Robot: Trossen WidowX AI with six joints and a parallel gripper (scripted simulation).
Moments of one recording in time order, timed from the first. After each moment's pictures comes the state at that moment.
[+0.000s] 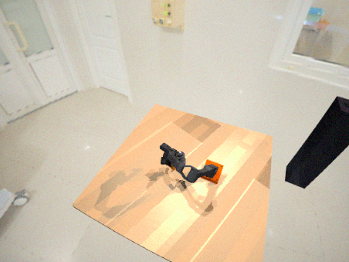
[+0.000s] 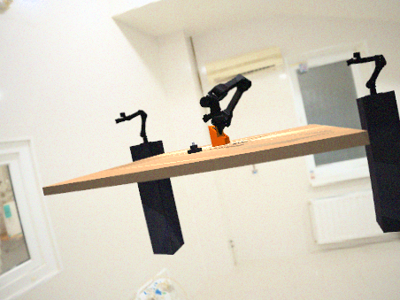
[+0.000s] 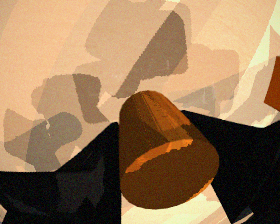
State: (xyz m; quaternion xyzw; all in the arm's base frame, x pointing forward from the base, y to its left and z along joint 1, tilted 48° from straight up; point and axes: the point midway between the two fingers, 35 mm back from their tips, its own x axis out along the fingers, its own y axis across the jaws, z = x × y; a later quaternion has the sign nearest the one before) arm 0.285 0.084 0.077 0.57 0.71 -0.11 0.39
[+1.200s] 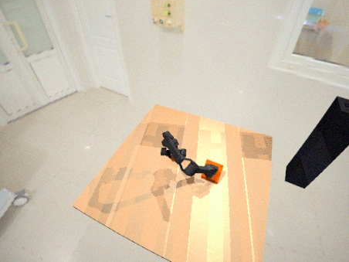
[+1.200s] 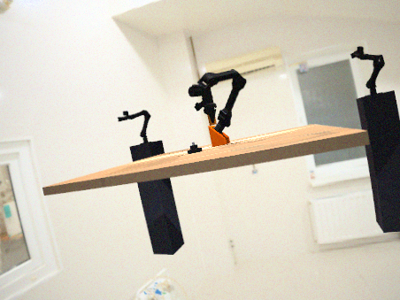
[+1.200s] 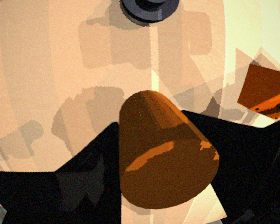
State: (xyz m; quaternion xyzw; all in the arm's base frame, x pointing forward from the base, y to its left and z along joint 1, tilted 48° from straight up) arm 0.299 0.013 0.106 0.57 0.72 -0.11 0.39
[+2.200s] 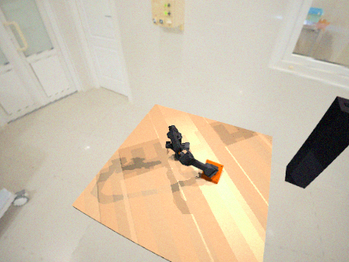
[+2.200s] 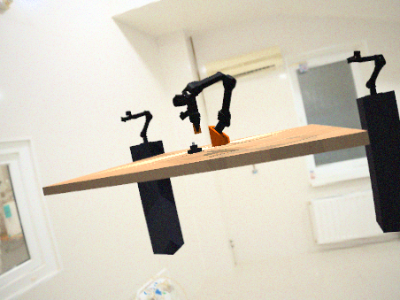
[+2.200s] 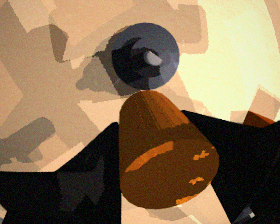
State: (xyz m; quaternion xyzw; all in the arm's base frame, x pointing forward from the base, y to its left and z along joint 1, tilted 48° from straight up) arm 0.315 -0.027 0.018 0.57 0.71 -0.11 0.39
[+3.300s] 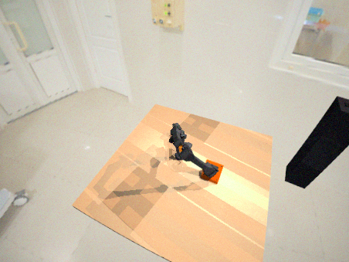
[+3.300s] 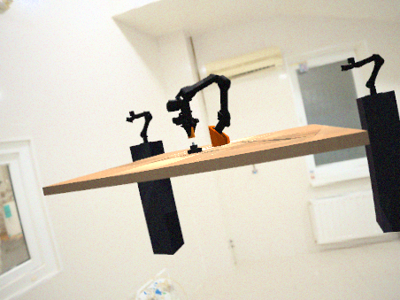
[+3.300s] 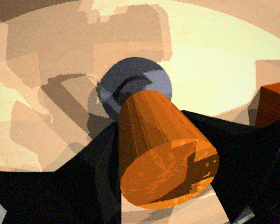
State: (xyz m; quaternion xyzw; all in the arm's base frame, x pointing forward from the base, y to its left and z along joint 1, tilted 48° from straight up) arm 0.314 -0.046 -0.027 0.64 0.68 -0.25 0.26
